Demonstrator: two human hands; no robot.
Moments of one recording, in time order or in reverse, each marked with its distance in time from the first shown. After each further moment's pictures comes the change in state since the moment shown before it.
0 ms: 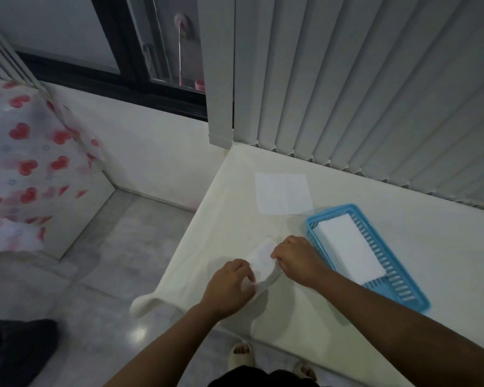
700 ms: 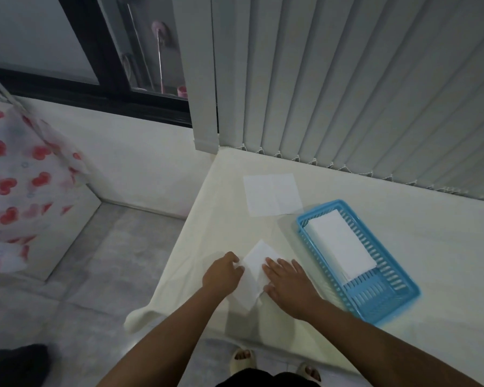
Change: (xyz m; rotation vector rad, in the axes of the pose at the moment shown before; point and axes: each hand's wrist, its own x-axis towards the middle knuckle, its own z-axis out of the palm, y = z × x) left_hand 0.044 -0.001 -0.005 -0.097 -0.165 -0.499; right_hand -0.047 -0.029 0.041 -0.022 -0.175 0.112
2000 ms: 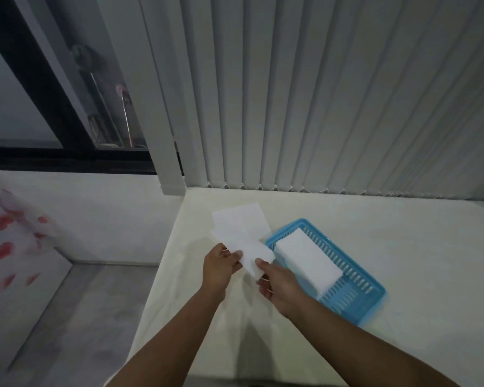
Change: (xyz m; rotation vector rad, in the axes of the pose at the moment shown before) left_hand -0.011 0.103 -0.036 -1.030 0.025 0.099; right_hand -0.012 -0.003 -0.088 2.034 0.296 0.745
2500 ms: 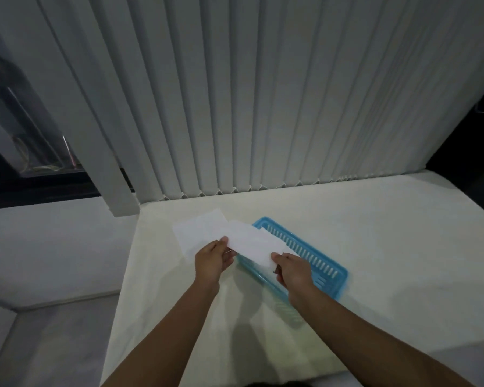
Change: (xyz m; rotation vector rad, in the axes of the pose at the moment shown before) left_hand 0.026 0.008 0.065 -0.047 -0.059 -0.133; right_hand 0.005 -0.032 -0.071 0.094 0.366 -0.223
